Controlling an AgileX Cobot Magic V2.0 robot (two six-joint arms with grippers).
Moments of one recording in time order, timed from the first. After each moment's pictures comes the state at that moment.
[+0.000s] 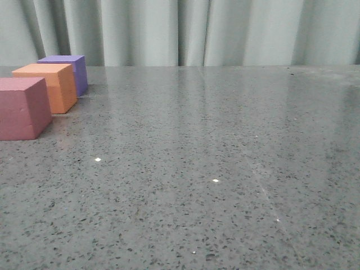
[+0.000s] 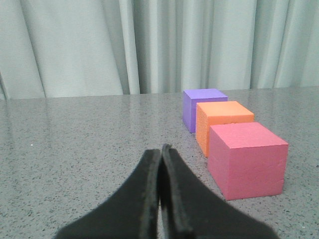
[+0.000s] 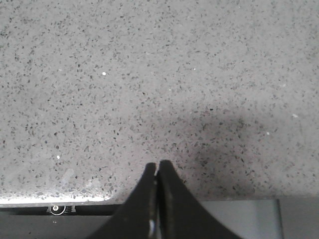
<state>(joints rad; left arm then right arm) -0.07 0.00 -0.01 0.19 0.03 -0.19 0.03 0.48 -0.63 -0.06 1.14 0.07</state>
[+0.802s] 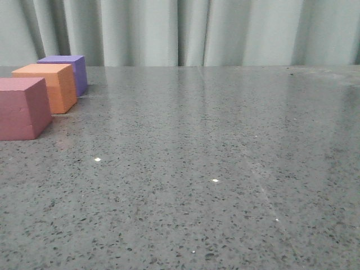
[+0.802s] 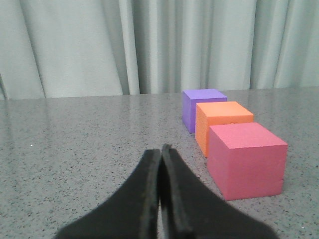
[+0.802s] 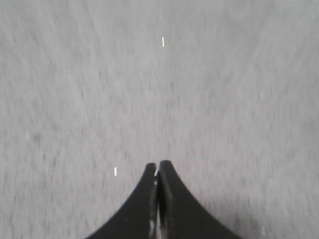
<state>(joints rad) -0.07 0.00 -0.01 0.19 0.03 -0.19 0.03 0.34 -0.55 -0.06 0.79 0.07</state>
